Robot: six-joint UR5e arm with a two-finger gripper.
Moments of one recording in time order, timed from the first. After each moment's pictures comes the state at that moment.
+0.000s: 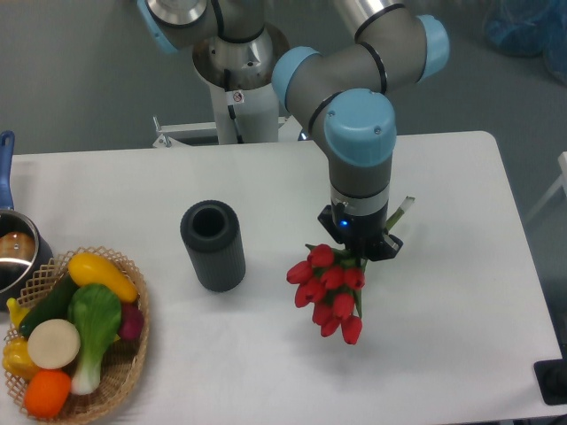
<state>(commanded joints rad) 2.52 -1.92 -1.51 -1.13 1.63 1.13</state>
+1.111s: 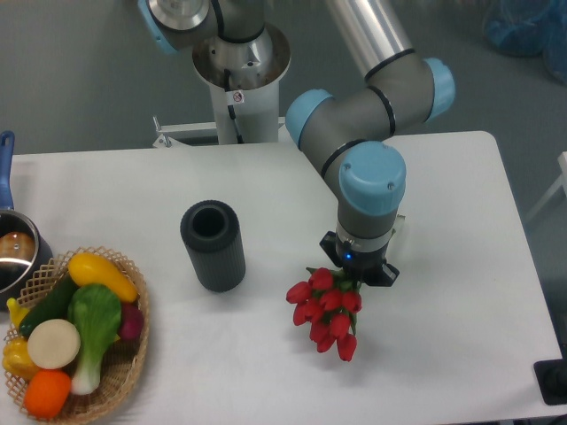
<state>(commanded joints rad) 2.50 -2.04 -1.51 -1.13 1.60 1.13</state>
